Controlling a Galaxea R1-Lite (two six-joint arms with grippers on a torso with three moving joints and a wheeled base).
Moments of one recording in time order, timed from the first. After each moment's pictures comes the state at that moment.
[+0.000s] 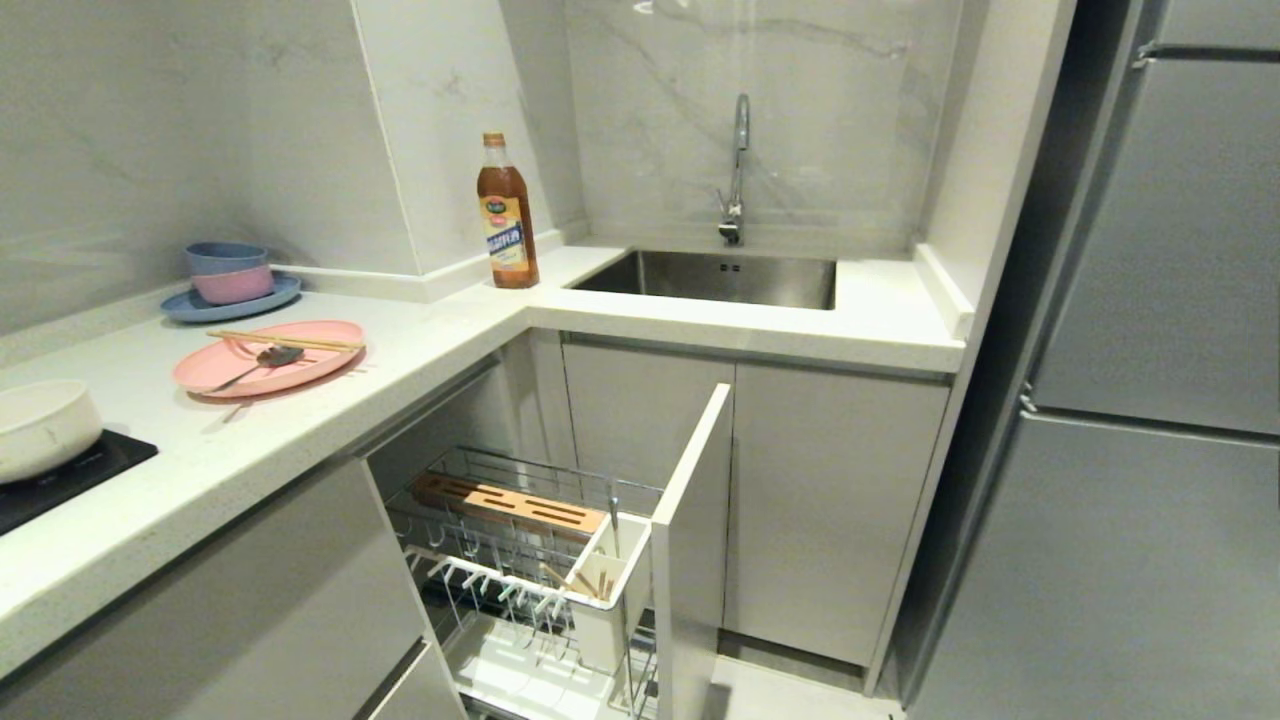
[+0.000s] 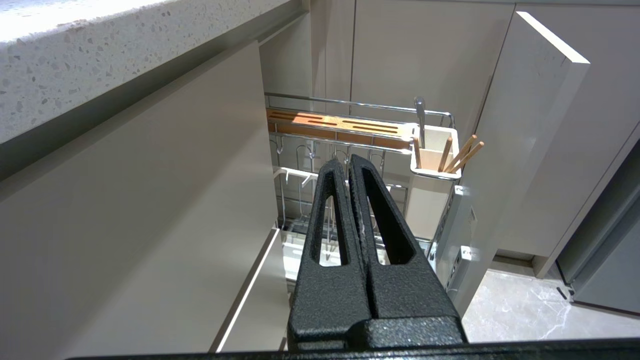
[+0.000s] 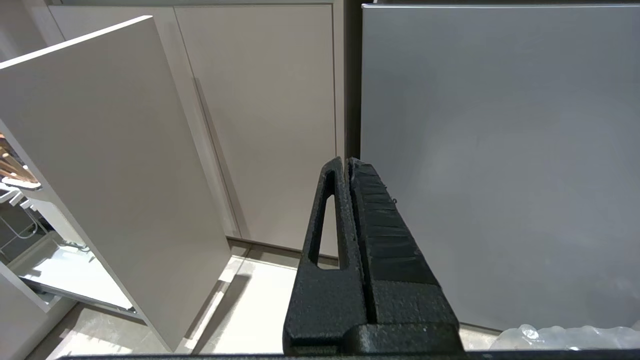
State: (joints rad) left arm 0.00 0.00 0.00 0.00 0.00 0.01; right arm 0.00 0.00 0.00 0.00 -0.02 0.04
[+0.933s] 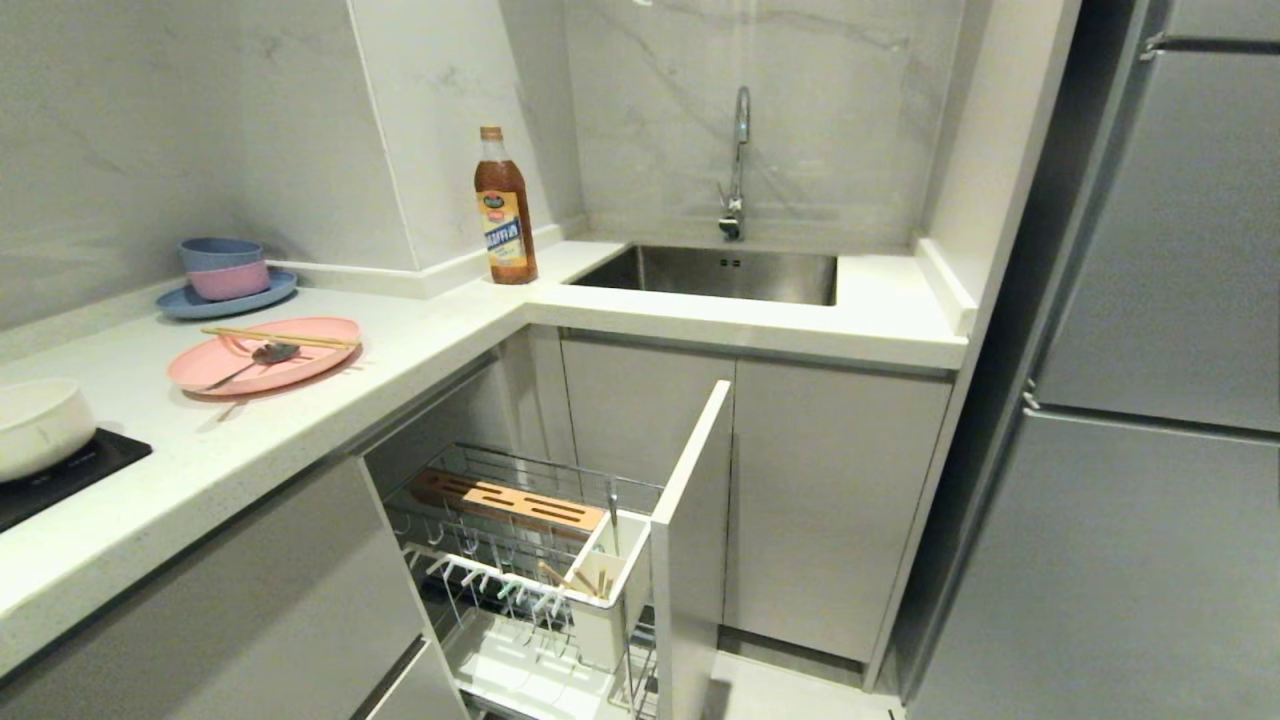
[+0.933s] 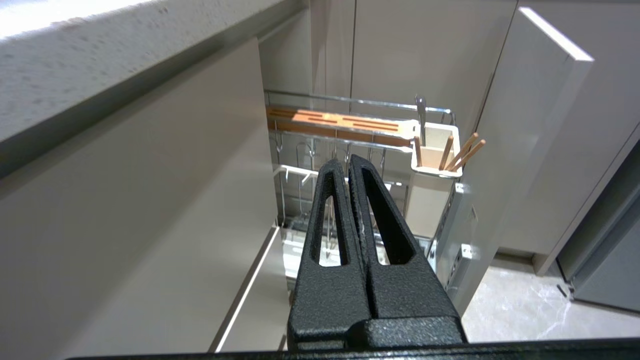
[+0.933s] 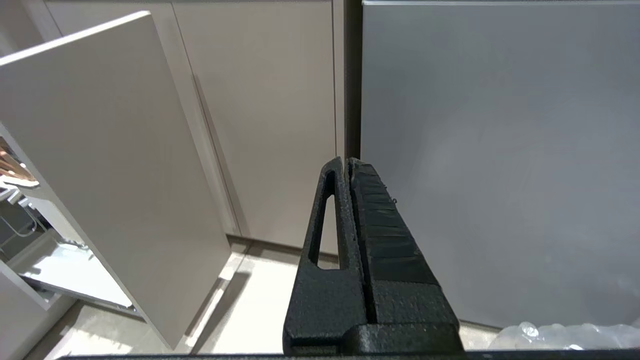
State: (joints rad) left arm 0.00 0.00 0.00 0.00 0.00 0.01; right arm 0.00 0.00 0.00 0.00 -0.02 0.04
